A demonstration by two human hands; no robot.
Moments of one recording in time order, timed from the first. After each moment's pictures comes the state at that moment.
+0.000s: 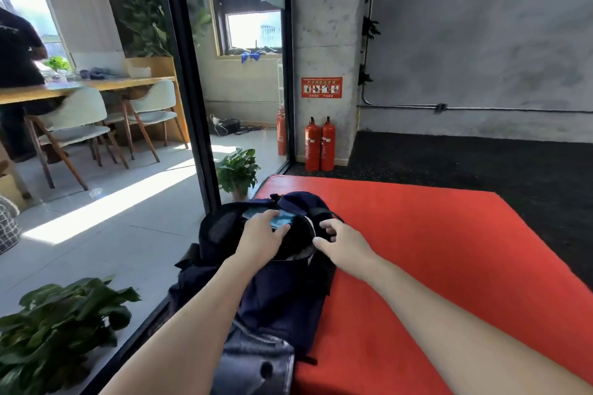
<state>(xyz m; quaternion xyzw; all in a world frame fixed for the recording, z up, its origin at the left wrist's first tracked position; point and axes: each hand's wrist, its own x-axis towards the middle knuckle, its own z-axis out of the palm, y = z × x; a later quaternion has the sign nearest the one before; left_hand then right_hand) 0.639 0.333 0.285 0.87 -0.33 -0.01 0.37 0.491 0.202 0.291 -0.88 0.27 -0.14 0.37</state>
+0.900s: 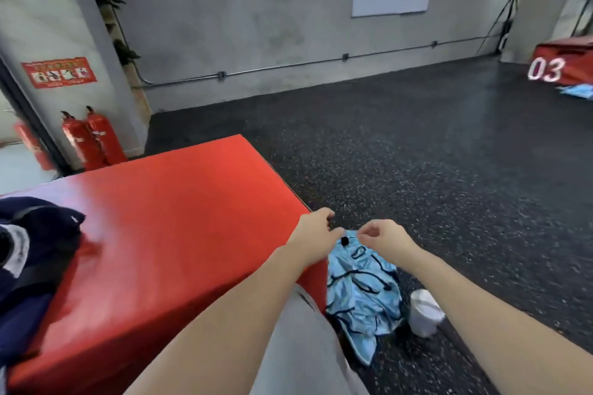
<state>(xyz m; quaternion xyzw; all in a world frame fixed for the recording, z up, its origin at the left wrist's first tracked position) 0.079 0.142 0.237 0.65 -0.68 -0.24 0.24 -0.108 0.116 0.214 -0.68 0.62 -0.20 0.32</state>
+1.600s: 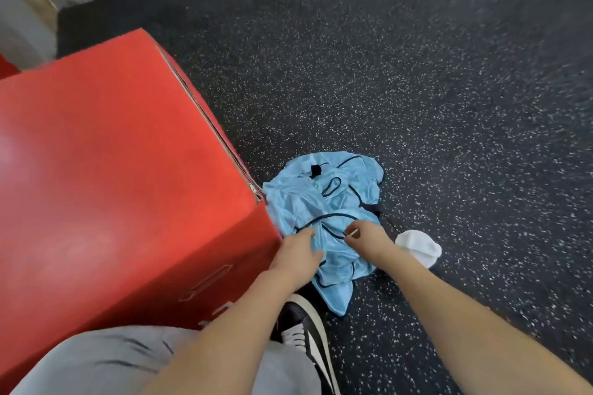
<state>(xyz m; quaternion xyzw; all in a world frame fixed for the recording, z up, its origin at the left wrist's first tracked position) 0.015 0.051 0.008 0.70 -0.61 -0.37 0.05 -0.168 0.005 -0.046 -0.62 0.67 -0.07 0.41</state>
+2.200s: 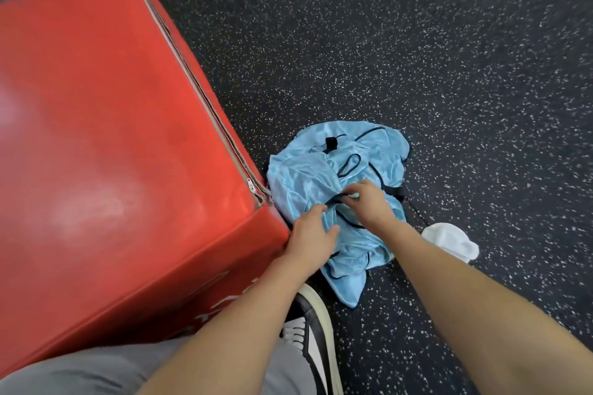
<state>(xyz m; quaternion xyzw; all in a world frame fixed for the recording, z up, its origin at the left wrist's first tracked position) 0.012 0.008 -0.051 0.73 -0.54 -0.40 0.14 -0.134 -0.074 -0.107 -0.65 0.63 -0.14 0.39</state>
